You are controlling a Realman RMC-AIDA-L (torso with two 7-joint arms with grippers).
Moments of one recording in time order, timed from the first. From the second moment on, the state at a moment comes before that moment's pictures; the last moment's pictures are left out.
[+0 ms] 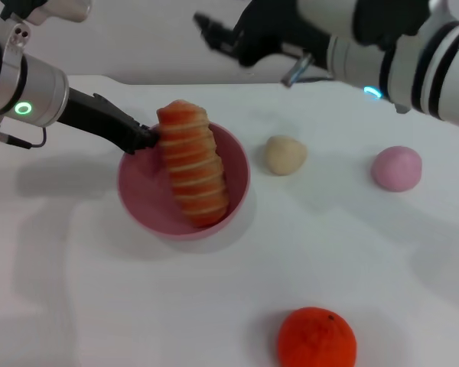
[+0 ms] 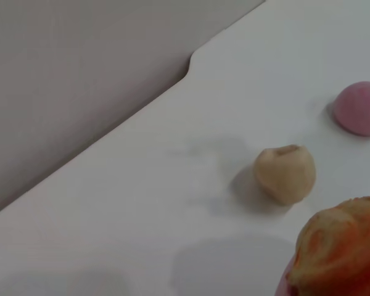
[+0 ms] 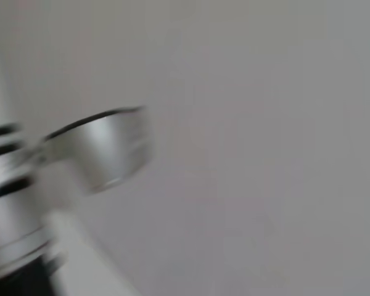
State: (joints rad) left arm -0.75 -2.05 1.00 1.03 2.46 1.40 -2.16; right arm 0.34 2.09 -1.86 -1.67 -2.43 -0.47 2.46
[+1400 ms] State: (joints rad) left arm -0.67 -2.06 1.54 0.99 1.90 0.80 -2.05; right arm 0.10 2.08 -1.95 -0.84 -2.40 1.13 2.95
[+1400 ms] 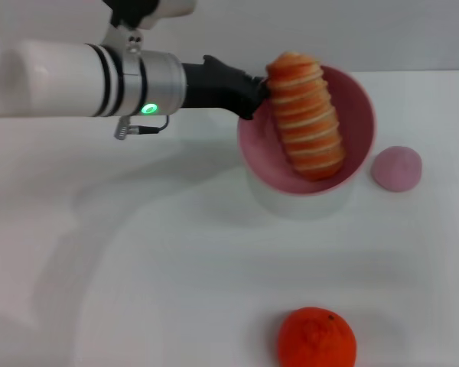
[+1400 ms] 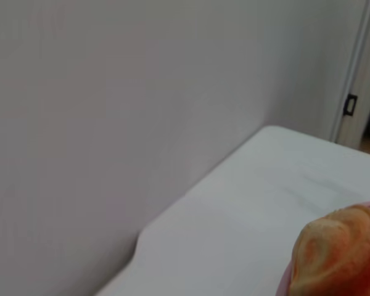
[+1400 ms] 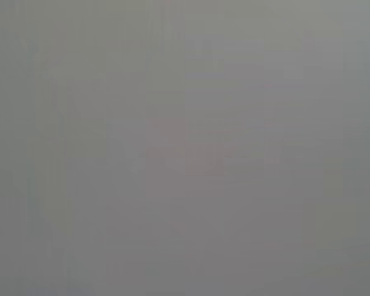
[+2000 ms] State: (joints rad) left arm -0.67 -2.07 1.81 0.94 1.86 0.42 -1.83; right arm 0.08 2.08 -1.96 -0.83 -2.40 1.13 2.95
